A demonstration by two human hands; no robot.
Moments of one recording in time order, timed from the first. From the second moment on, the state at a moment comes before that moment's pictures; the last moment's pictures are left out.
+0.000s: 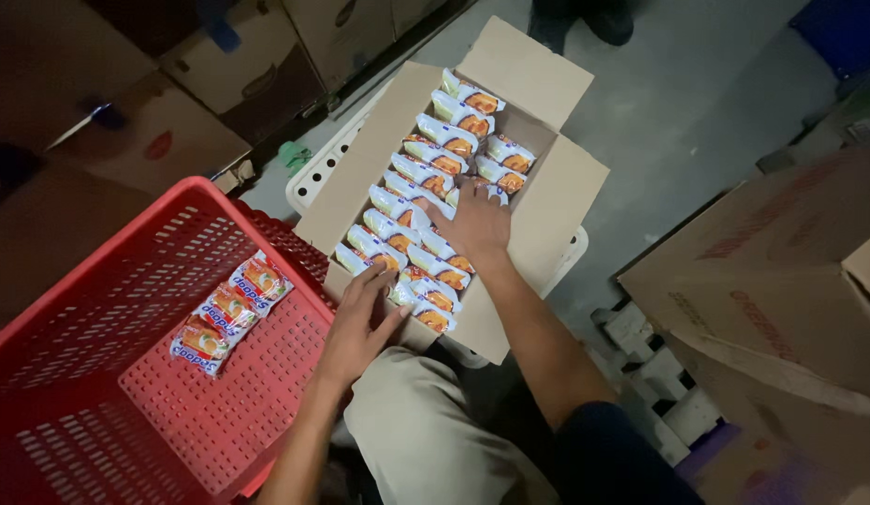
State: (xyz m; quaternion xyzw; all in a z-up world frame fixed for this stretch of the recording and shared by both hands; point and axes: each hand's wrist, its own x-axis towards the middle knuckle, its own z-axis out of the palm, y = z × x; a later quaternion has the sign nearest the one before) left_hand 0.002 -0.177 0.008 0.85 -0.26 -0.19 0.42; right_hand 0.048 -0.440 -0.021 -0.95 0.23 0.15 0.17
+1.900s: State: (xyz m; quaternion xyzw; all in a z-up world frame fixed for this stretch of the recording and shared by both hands) left_hand 0.090 0.196 -0.354 0.70 0.58 -0.05 0.42; right_hand -0.008 -0.150 -0.027 -0.92 -0.09 0.39 0.00
